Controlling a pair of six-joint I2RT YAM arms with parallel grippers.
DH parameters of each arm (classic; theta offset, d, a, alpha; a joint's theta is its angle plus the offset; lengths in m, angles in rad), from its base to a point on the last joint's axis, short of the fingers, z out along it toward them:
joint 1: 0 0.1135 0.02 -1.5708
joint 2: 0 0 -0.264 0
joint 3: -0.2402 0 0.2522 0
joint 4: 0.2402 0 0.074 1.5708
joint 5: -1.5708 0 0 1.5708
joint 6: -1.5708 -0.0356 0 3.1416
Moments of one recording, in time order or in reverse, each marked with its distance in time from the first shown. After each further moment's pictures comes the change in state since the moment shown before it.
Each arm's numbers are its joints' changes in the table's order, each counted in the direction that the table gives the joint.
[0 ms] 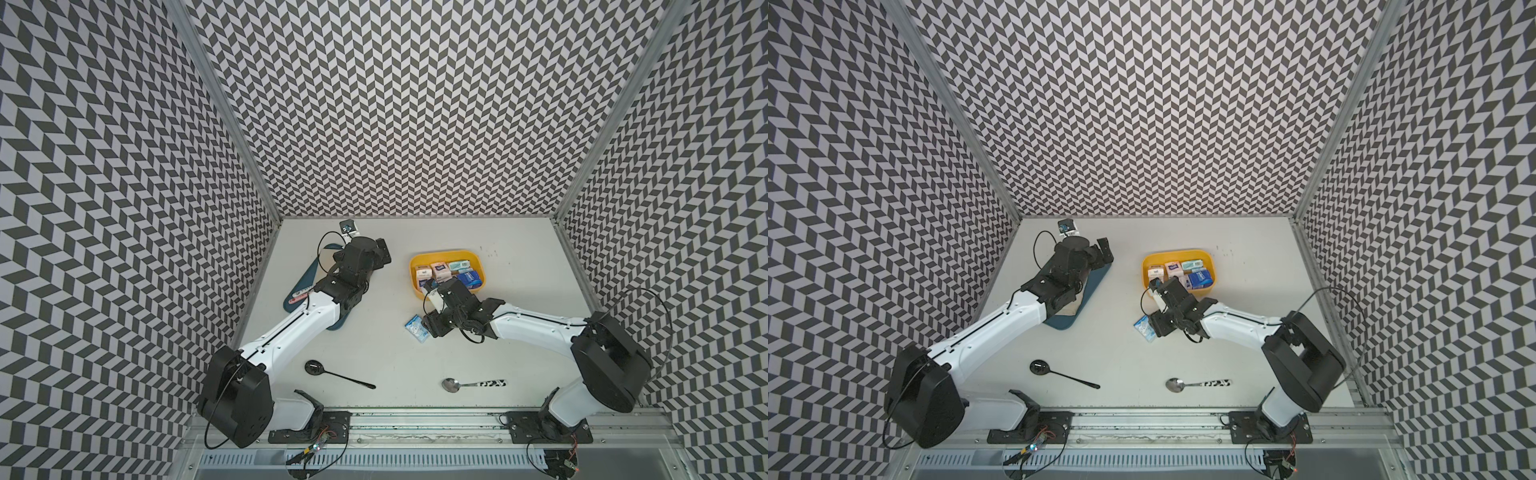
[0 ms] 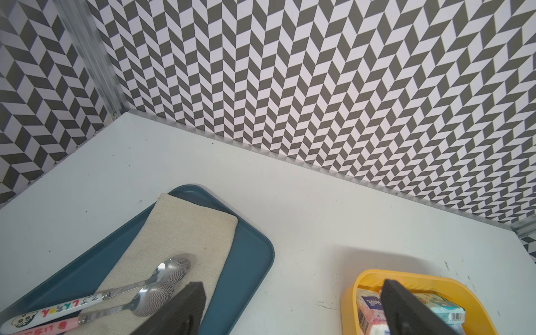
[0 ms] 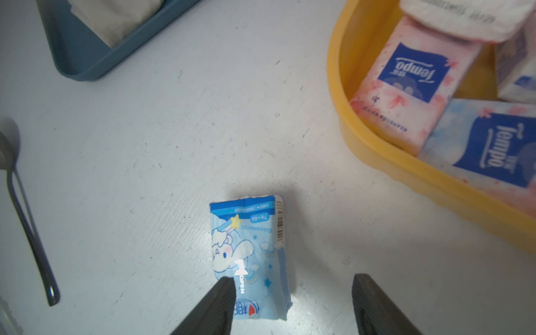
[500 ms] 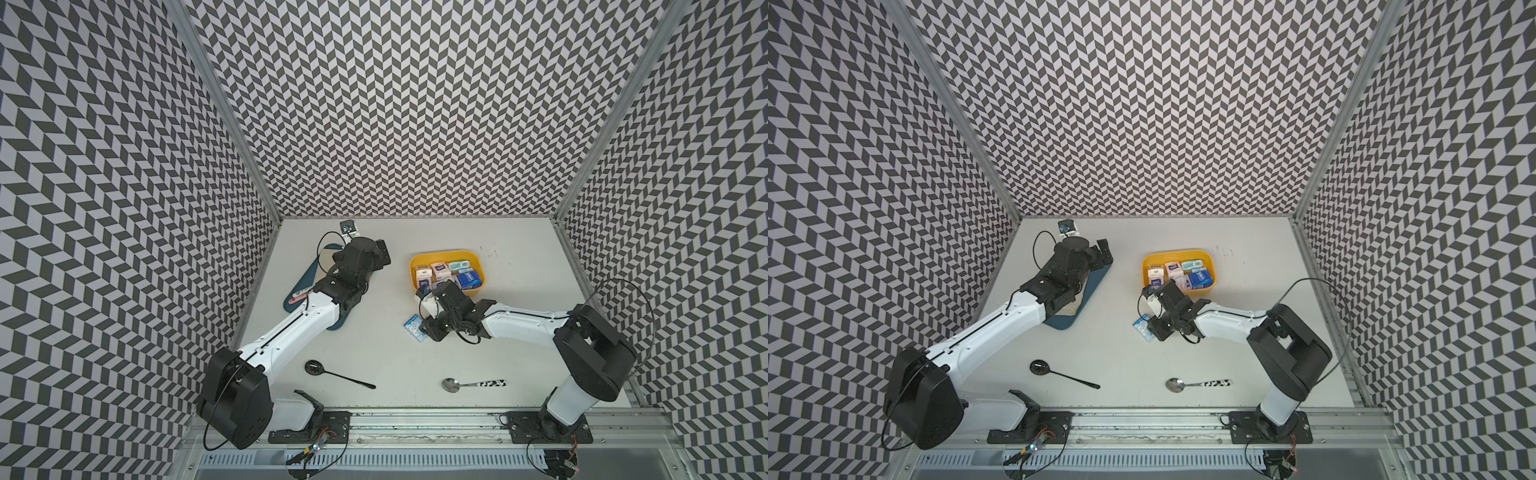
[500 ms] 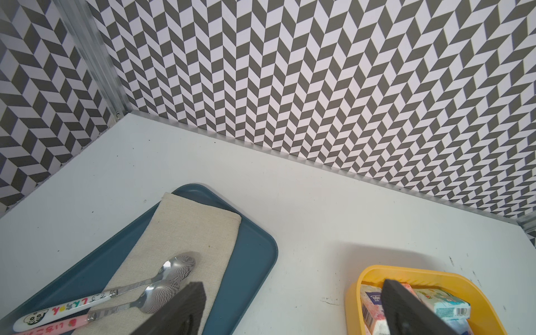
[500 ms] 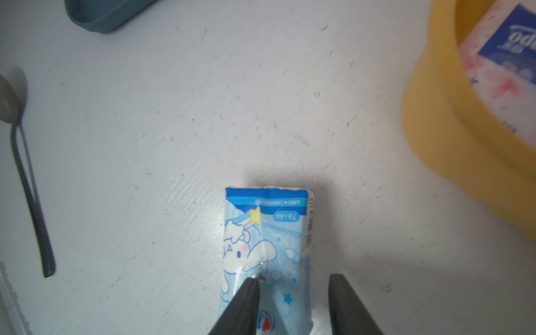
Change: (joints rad) left arm 0.000 -0.002 0.000 0.019 0.000 -0.014; right arm 0.009 0.070 0.015 -0.068 0.096 0.063
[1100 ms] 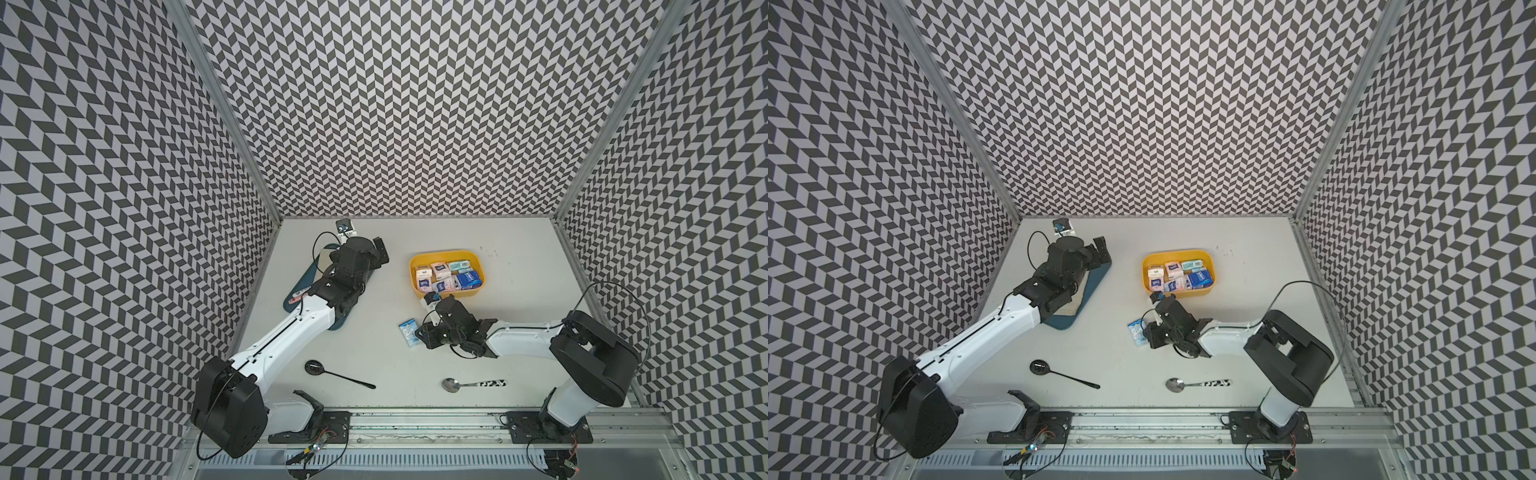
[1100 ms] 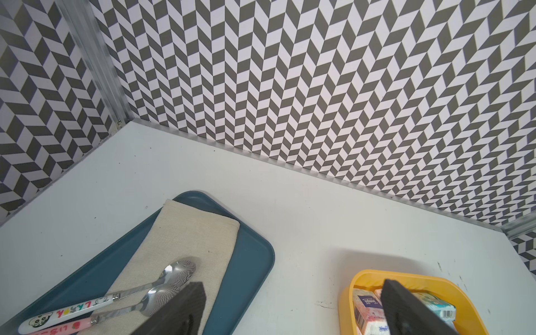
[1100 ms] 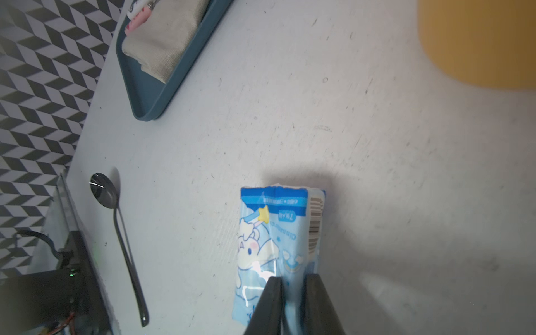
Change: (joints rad) left arm 0.000 -0.050 0.001 0.006 -0.002 0.000; right arm 0.084 -0.040 0.207 -0.357 -0.018 -0.523
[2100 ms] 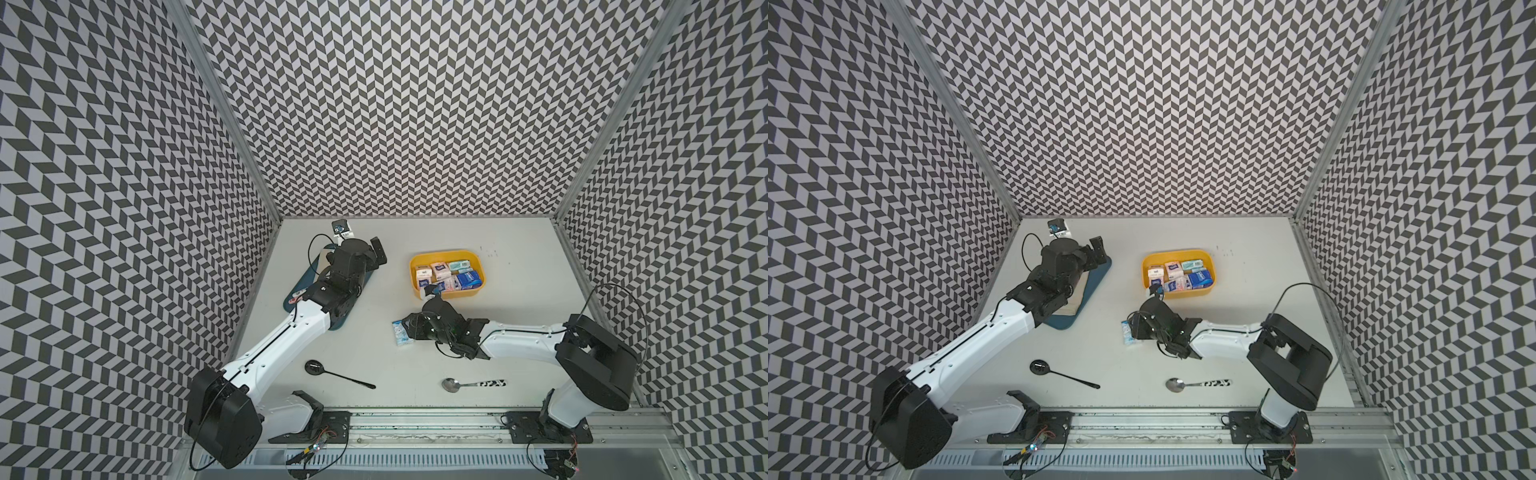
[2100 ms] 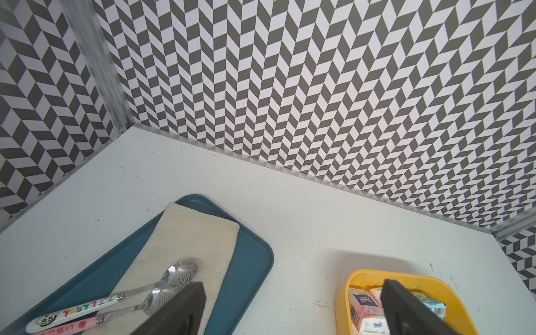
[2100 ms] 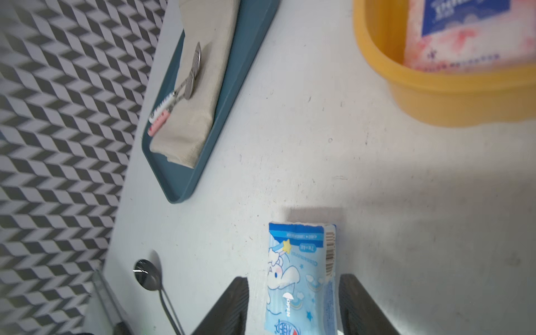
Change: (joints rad) left arm 0.000 -0.049 0.018 0.007 -0.007 -0.004; right arm 0.093 0.015 -0.181 0.115 -0.245 -0.187
